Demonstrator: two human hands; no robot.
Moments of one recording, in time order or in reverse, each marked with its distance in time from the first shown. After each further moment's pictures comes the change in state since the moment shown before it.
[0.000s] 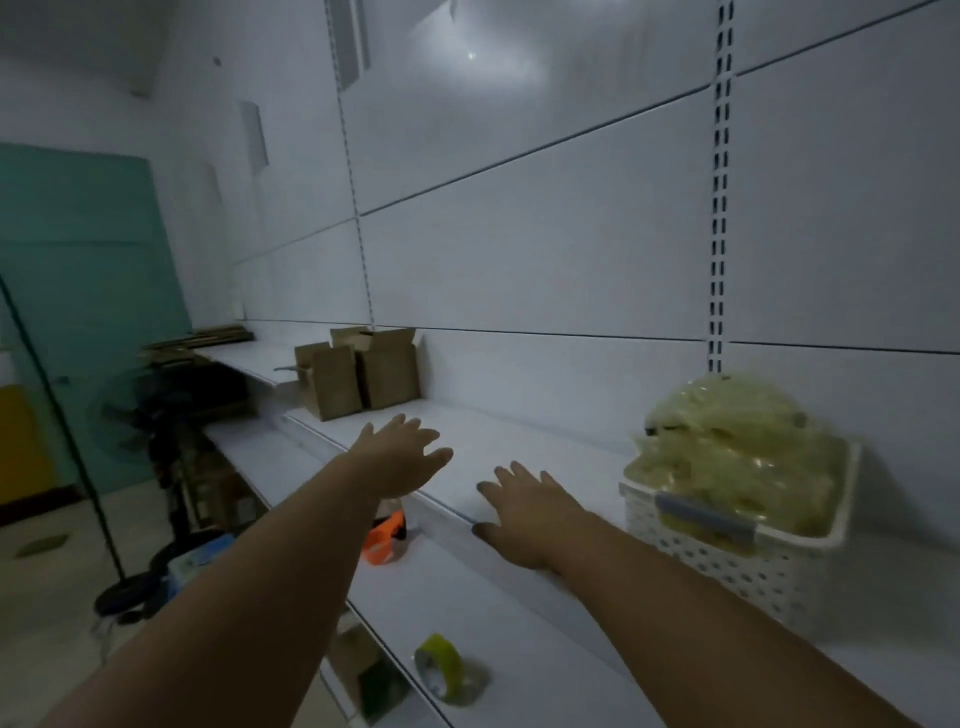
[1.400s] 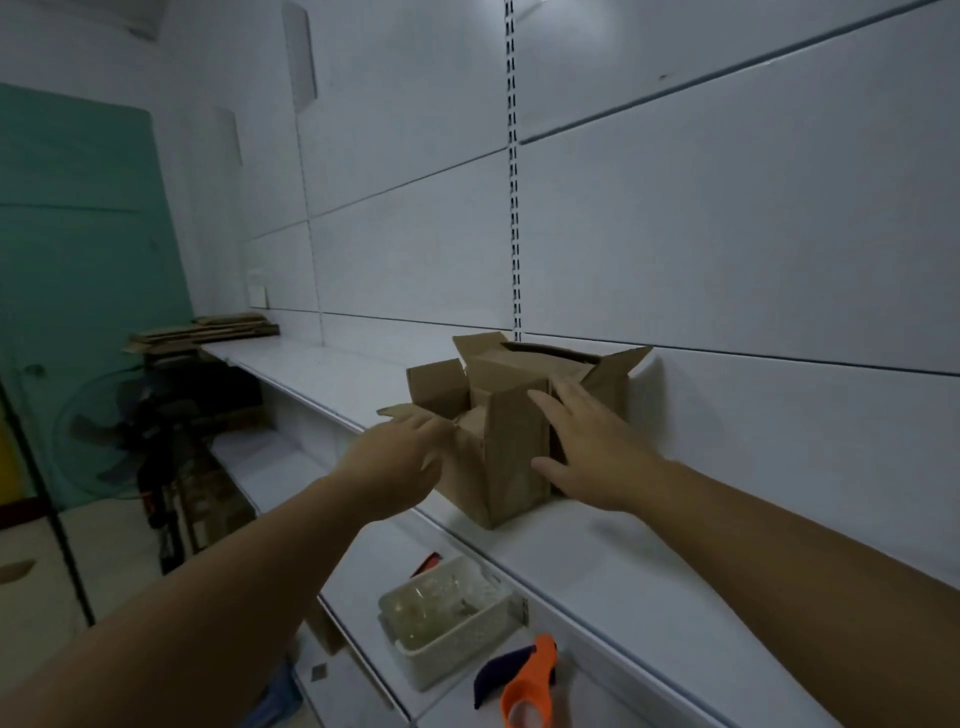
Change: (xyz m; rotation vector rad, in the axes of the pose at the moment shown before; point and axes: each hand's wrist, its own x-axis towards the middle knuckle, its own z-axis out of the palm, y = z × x) left_hand 0.334 -0.454 0.095 -0.101 0.434 0.301; right_hand 0.536 -0.105 0.026 0.007 0.287 0.002
